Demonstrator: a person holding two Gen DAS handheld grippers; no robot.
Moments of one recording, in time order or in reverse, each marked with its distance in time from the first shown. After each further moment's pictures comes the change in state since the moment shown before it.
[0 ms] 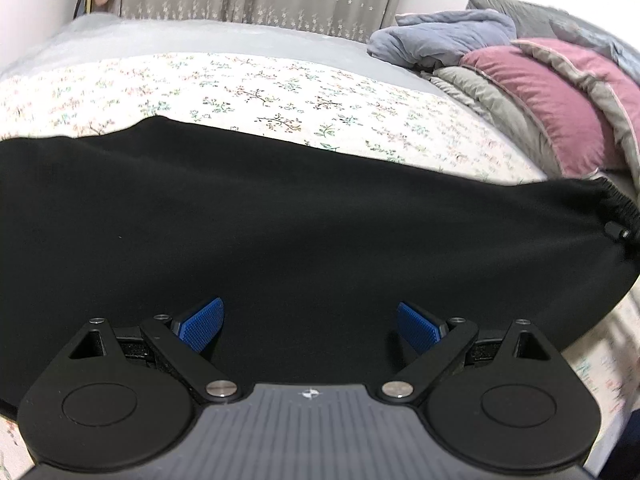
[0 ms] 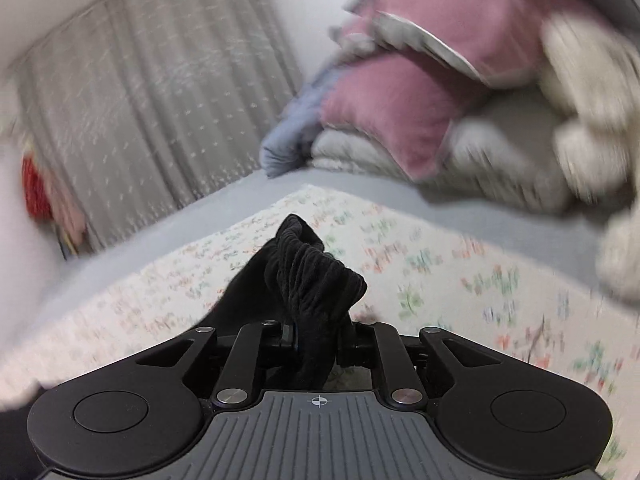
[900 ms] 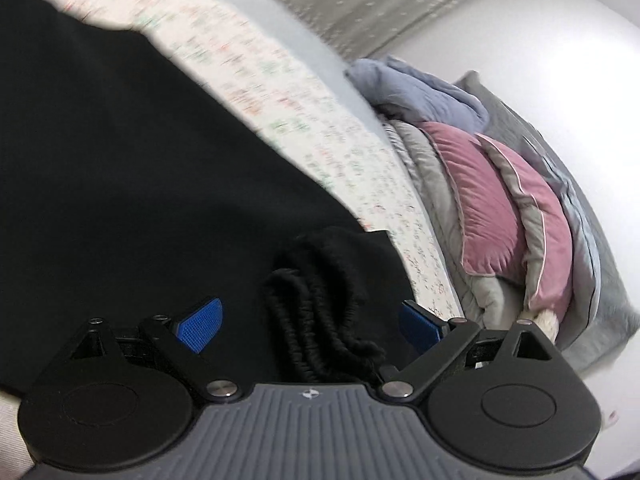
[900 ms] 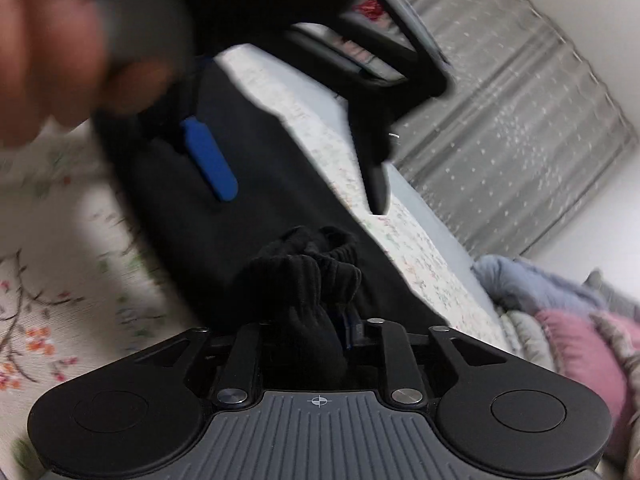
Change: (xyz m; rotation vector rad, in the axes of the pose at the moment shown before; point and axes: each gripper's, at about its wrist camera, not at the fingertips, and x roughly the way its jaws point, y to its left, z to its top) left arm 0.005 0.034 -0.005 -0.440 0.024 -0.390; right arm -0.036 0.225 -0.179 -1.293 -0.056 0.262
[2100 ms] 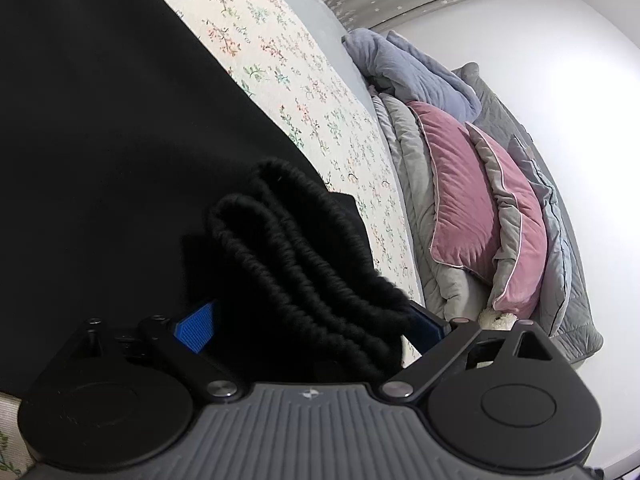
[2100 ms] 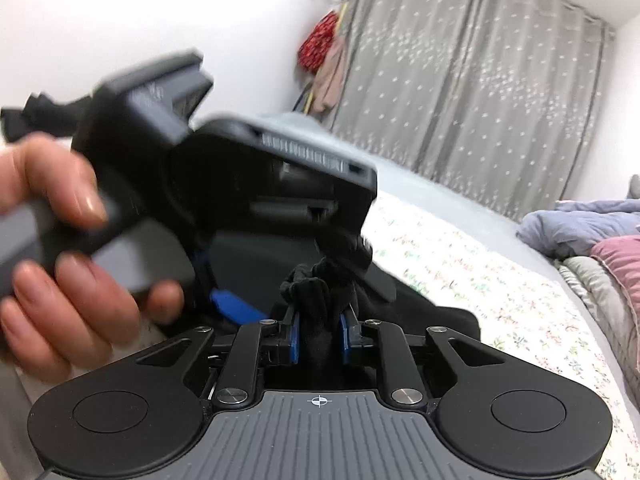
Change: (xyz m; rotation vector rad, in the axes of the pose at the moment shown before) left arm 0.026 -0.016 -0.002 -0.118 0.118 -0.100; right arm -0.011 -0.088 0.006 0.429 -0.122 0.198
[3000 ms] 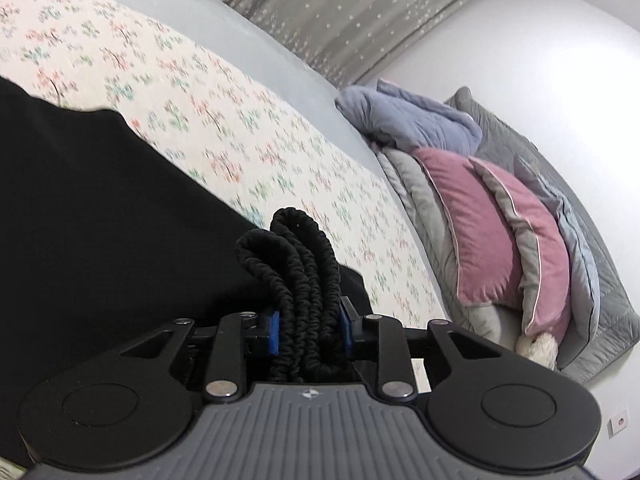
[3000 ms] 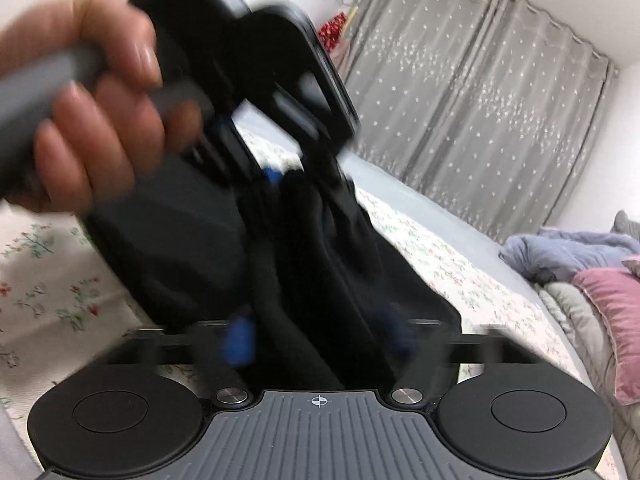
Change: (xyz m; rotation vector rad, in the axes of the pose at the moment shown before) left arm -0.047 -0.020 0.037 0.194 -0.195 0.116; right arm 0.003 0.012 -0.021 -0.108 0.022 -0.080
